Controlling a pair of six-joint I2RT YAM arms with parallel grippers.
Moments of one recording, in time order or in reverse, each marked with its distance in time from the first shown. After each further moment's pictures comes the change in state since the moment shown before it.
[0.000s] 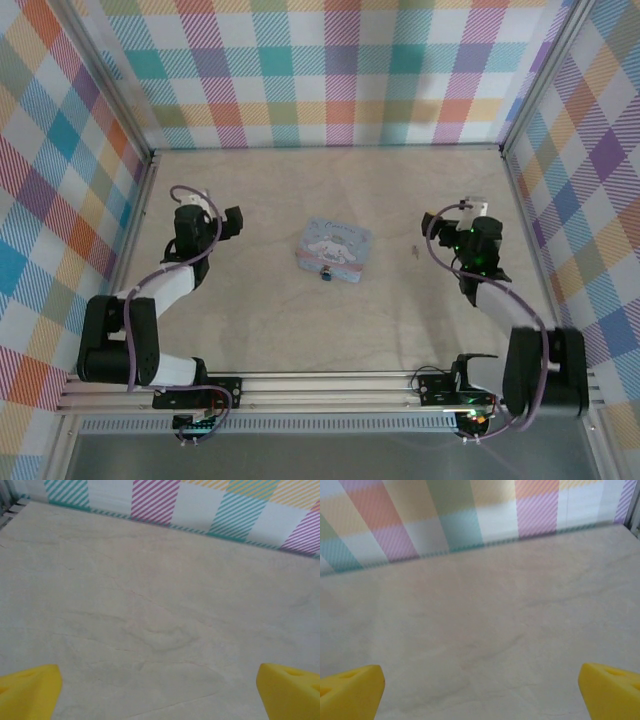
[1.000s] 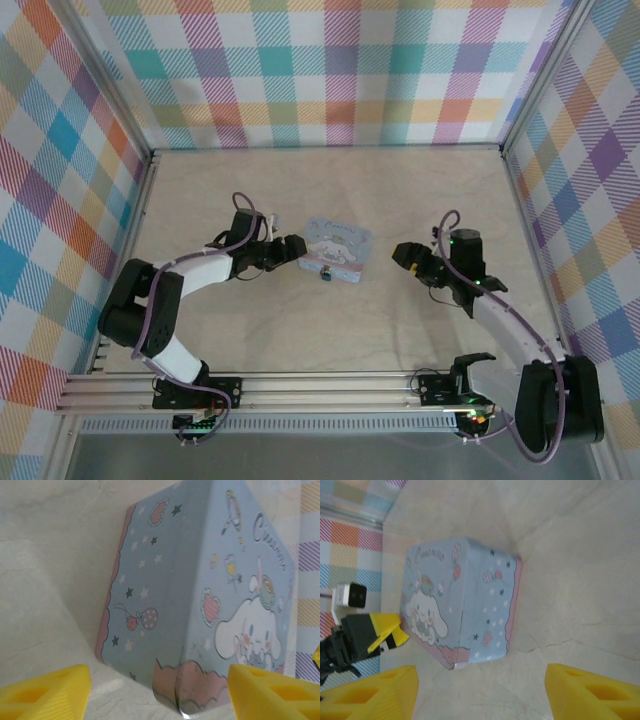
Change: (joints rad) left arm -0.332 0.238 0.148 -0.294 0.554 -0.432; right arm 0.187 -0.067 -0.002 -0.440 -0.437 0.542
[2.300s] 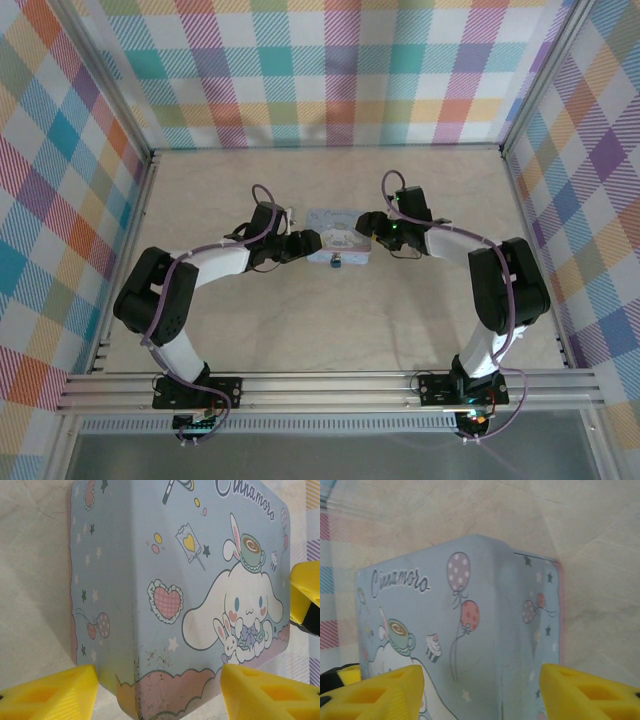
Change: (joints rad) left arm -0.094 0.085 0.119 -0.006 -0.098 -0.012; right arm 0.163 0.646 0.502 -0.015 0.133 -0.038
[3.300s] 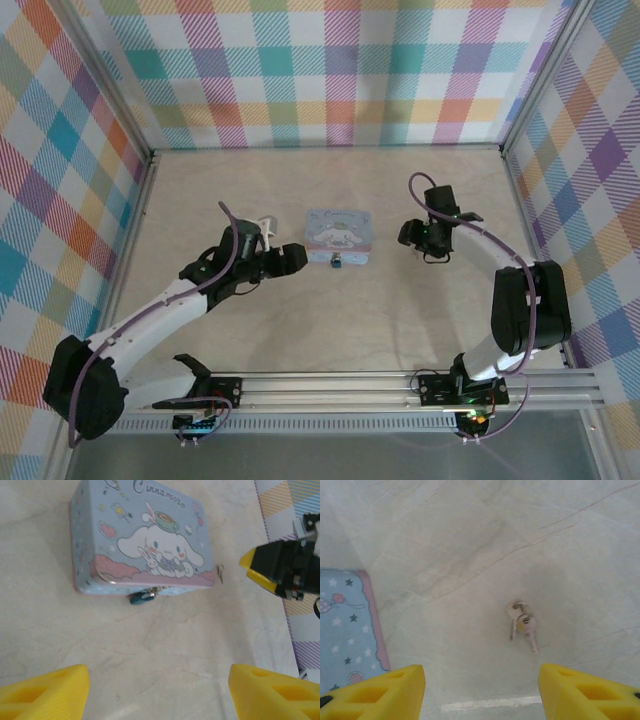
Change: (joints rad) left arm -0.118 -0.589 -0.161 -0.285 -0.191 -0.002; right arm -0.160 -0.161 0.008 -0.427 0.340 -0.202
